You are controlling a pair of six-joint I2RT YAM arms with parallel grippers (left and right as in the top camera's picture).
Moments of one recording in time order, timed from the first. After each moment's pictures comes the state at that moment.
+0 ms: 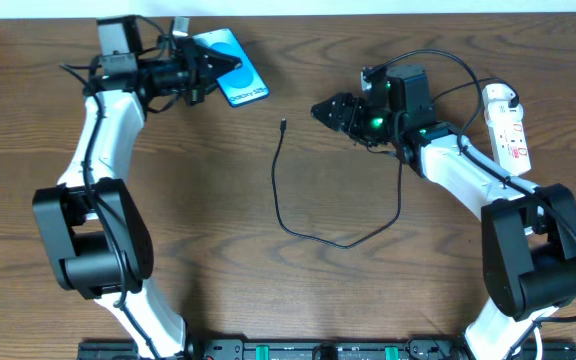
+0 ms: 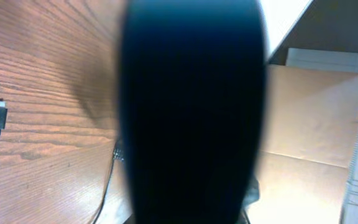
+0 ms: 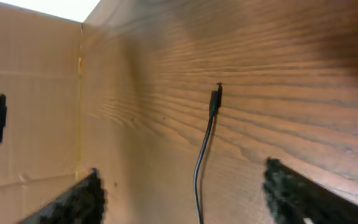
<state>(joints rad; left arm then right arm) 0.14 1.95 1.53 -0.34 1.22 -0.85 0.32 1.87 1.15 0.04 -0.63 0.74</state>
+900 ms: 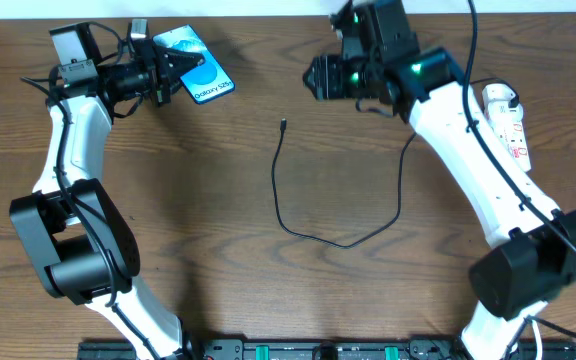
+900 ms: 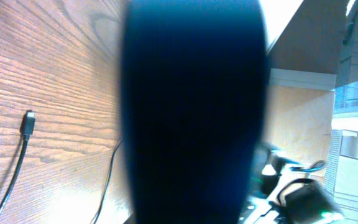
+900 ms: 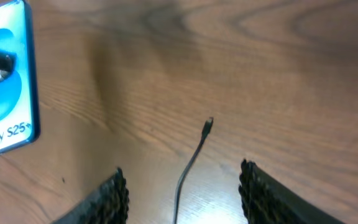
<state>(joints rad) 0.26 1.95 1.53 -0.34 1.28 -0.85 0.44 1.93 1.91 -0.81 -0.28 0.37</state>
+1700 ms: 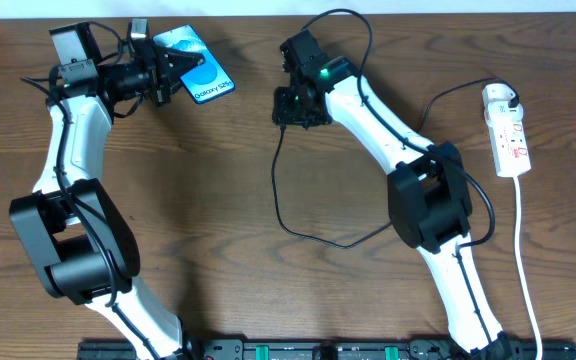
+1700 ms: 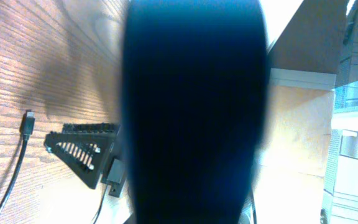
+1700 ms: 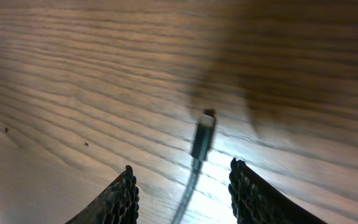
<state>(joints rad) 0.26 1.95 1.53 -0.34 1.28 -0.85 0.54 2.46 2.17 -0.86 -0.24 0.53</state>
